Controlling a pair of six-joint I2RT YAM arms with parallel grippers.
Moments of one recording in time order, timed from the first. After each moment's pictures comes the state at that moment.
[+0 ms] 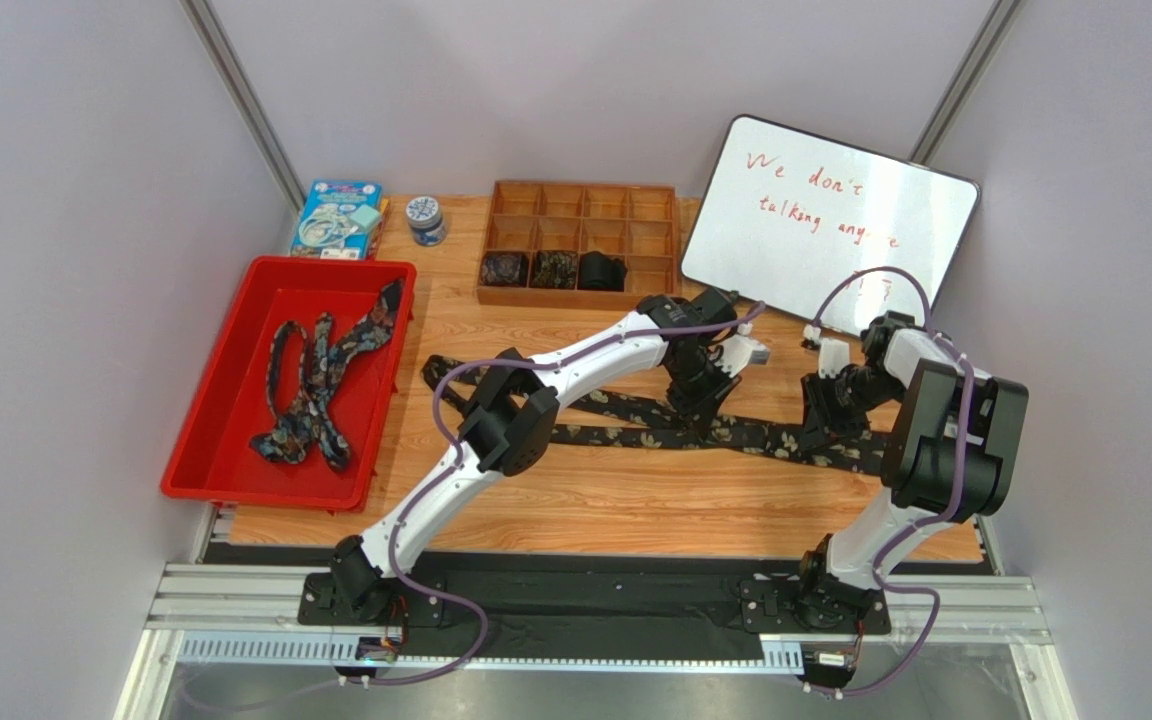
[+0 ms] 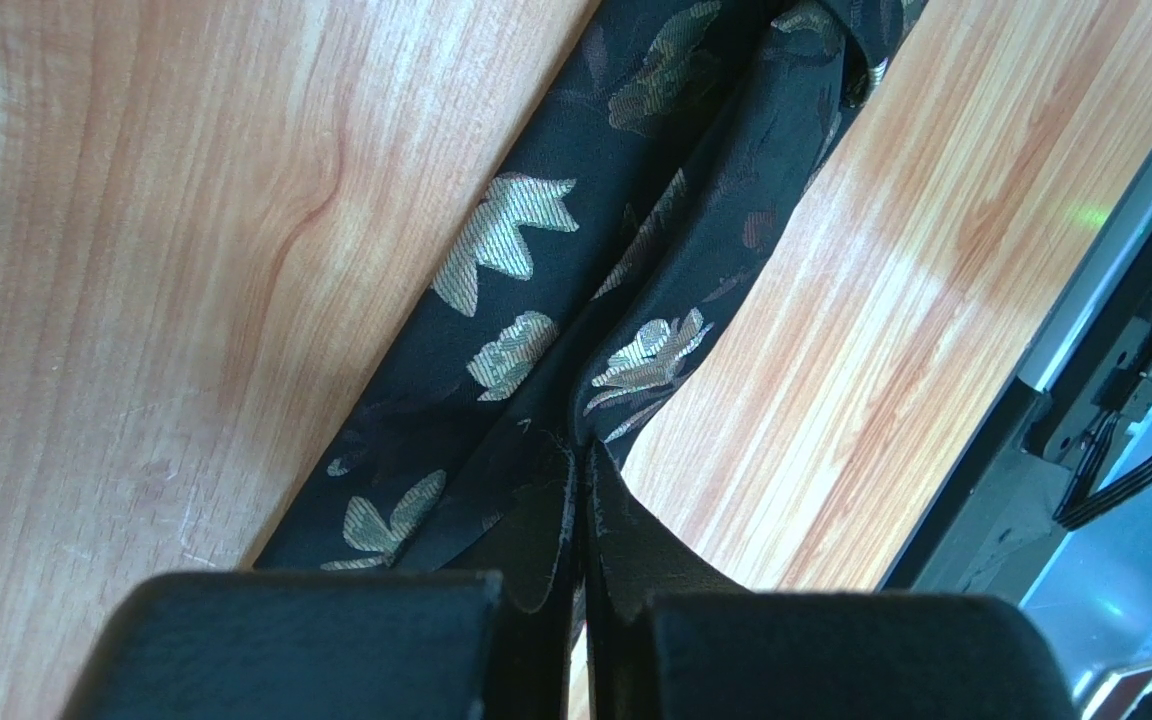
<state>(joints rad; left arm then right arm) -0.93 2.61 2.39 -0.99 0.53 -0.01 -0.33 1.70 1.00 -0.90 -0.41 -0.54</state>
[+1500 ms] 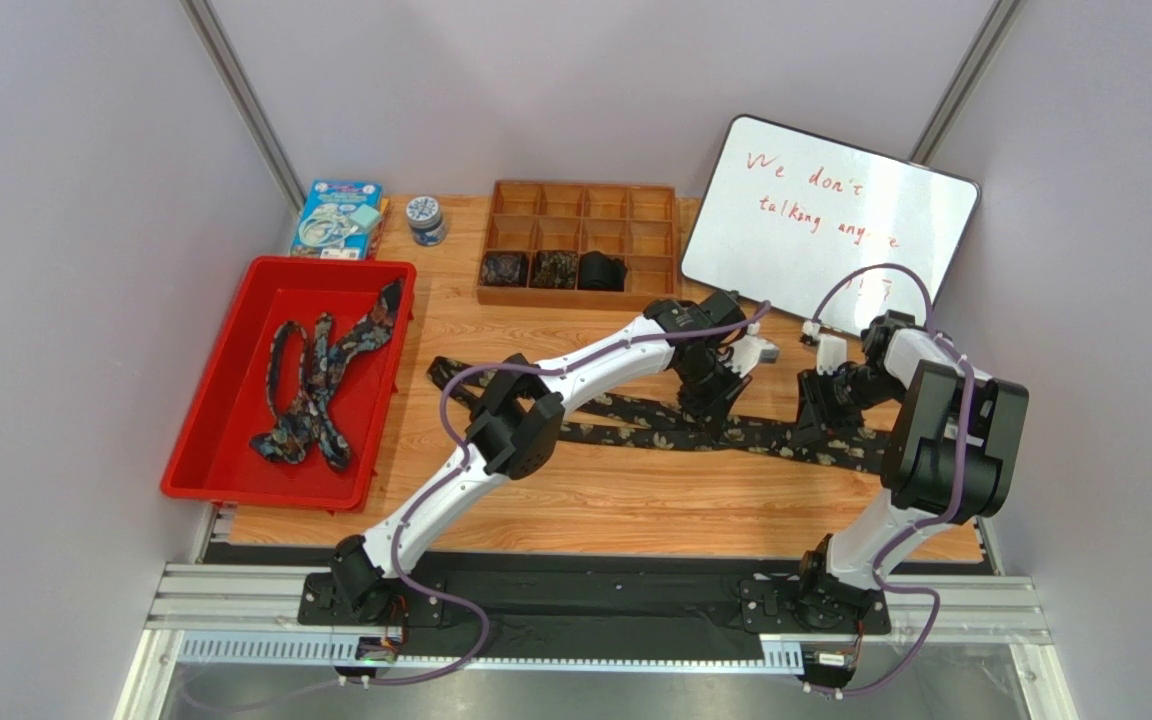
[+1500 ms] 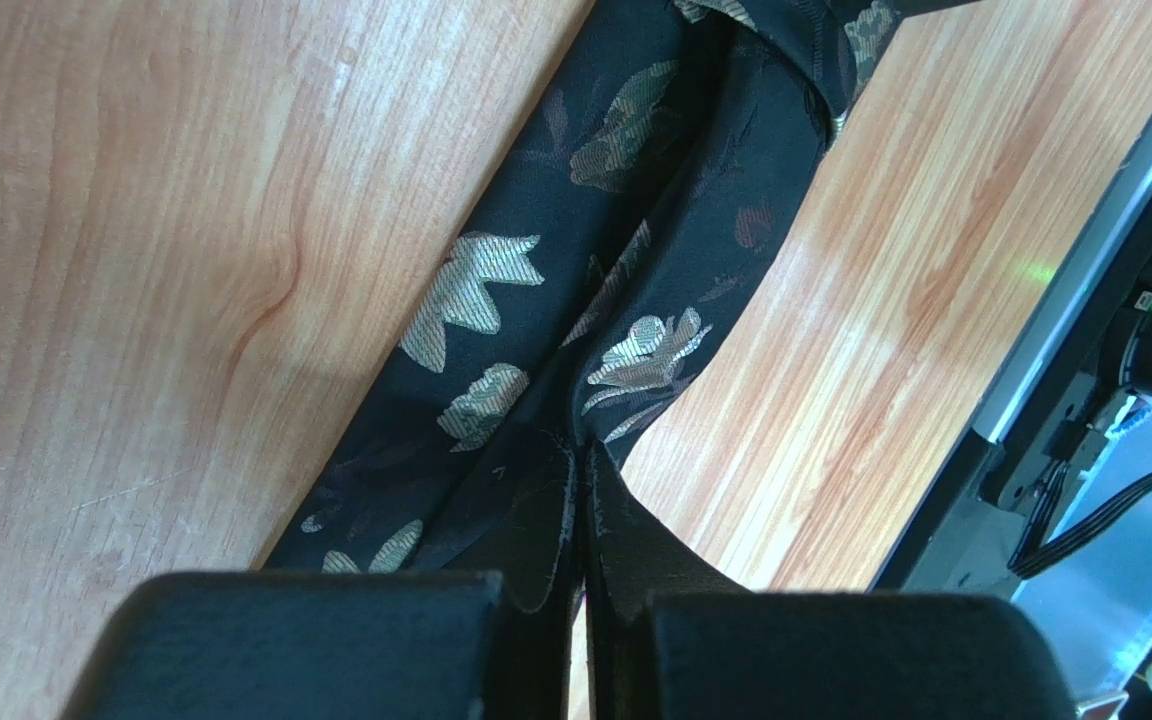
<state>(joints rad) -0.95 2.66 2.45 -0.96 0.55 -0.08 -0.33 1.70 1.00 -0.90 -0.49 -0.56</state>
